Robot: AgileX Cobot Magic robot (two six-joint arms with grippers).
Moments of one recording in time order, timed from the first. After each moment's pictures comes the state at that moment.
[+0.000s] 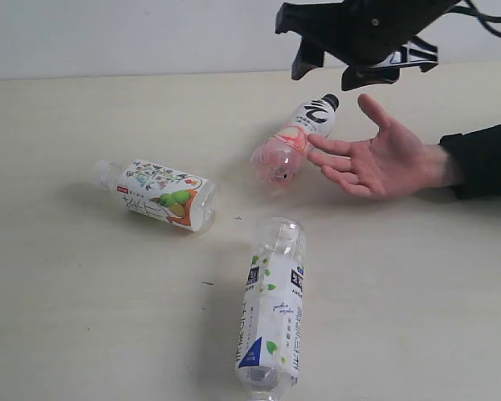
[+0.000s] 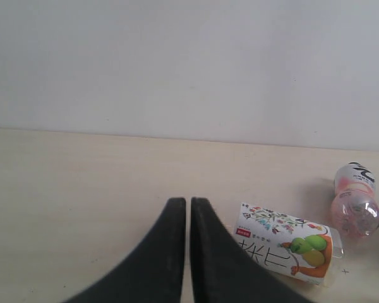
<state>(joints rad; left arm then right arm) -0.05 0.01 0.00 -0.05 0.16 -0.09 0.43 1.72 -1.33 0.13 0.66 0.38</state>
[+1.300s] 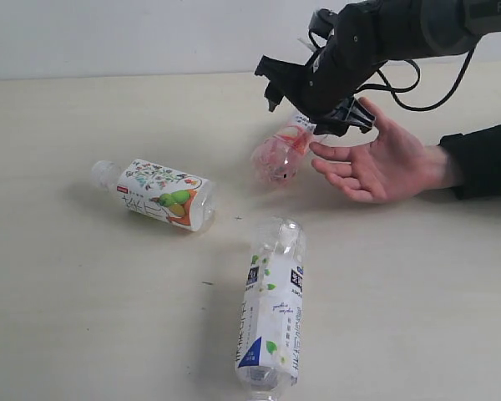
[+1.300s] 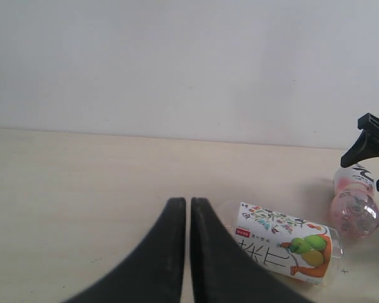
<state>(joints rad) -0.05 0.01 0.00 -0.05 0.16 -0.09 0.43 2.11 -1.48 -0.04 0.43 0.87</state>
